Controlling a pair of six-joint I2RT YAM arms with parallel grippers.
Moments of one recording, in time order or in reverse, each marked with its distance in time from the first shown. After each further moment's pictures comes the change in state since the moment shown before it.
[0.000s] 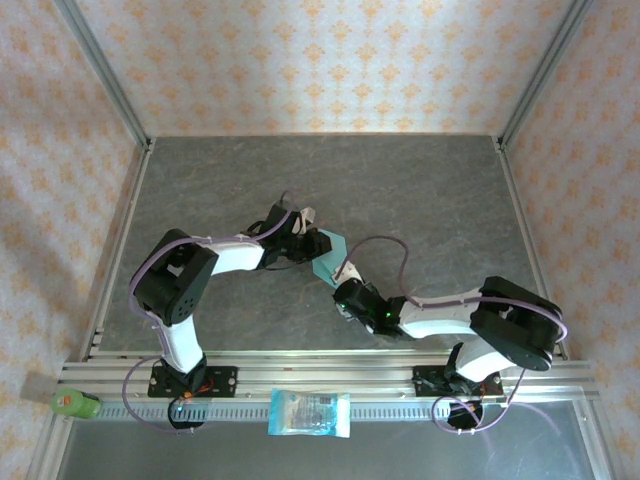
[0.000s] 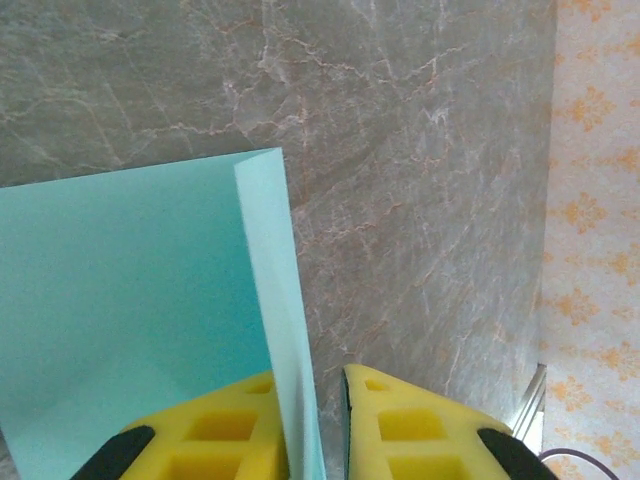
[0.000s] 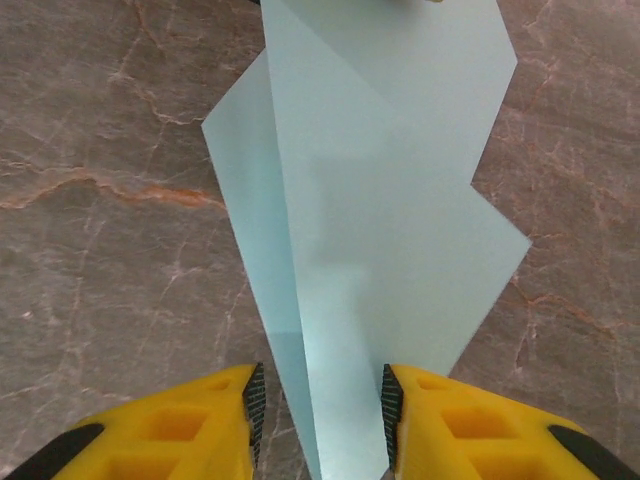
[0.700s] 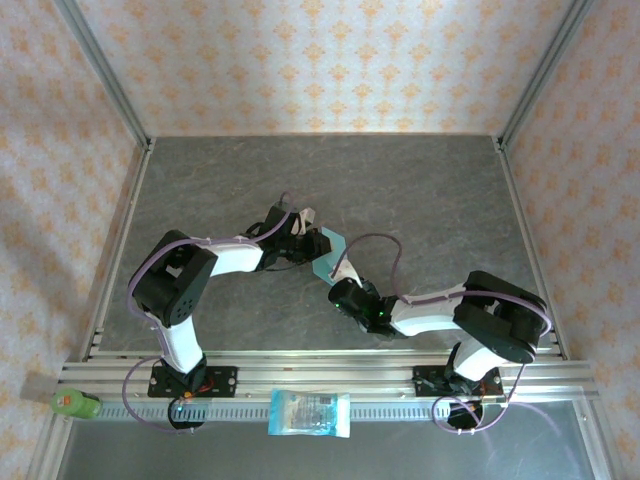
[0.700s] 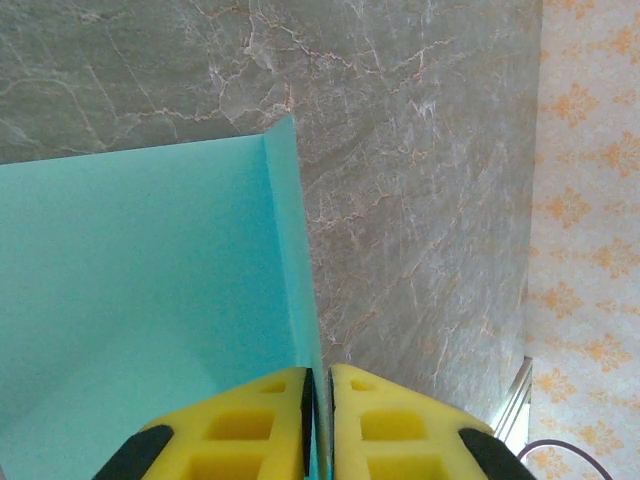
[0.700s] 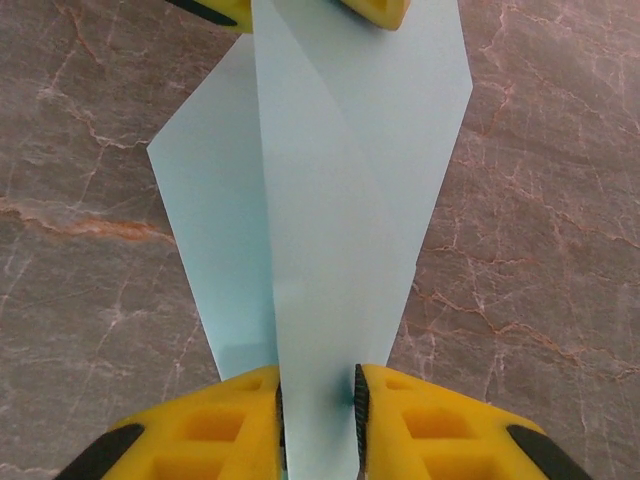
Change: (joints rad) left arm 0.000 -0.008 -0.021 0.026 0.018 -0.015; right arm 0.001 0.079 0.022 0.054 0.089 -0.021
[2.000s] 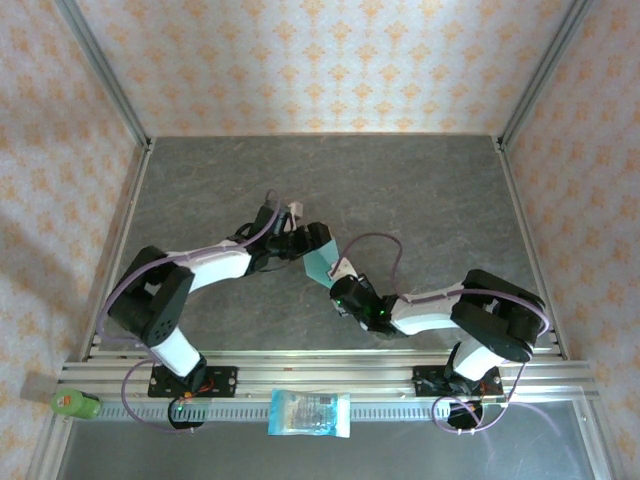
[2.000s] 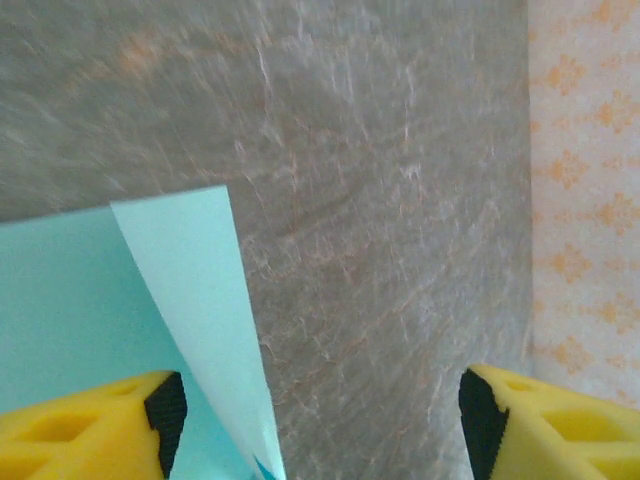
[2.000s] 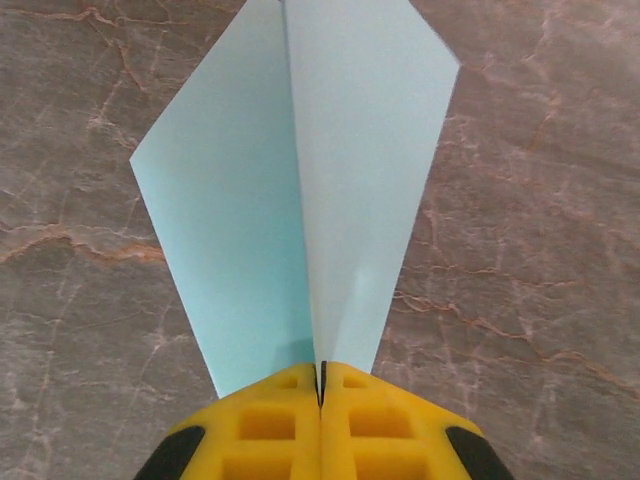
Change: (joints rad) left arm 0.011 -0.190 -0.065 -0.060 -0.175 -0.015; right arm -0.036 0.005 -0.013 0.078 -0.110 -0.002
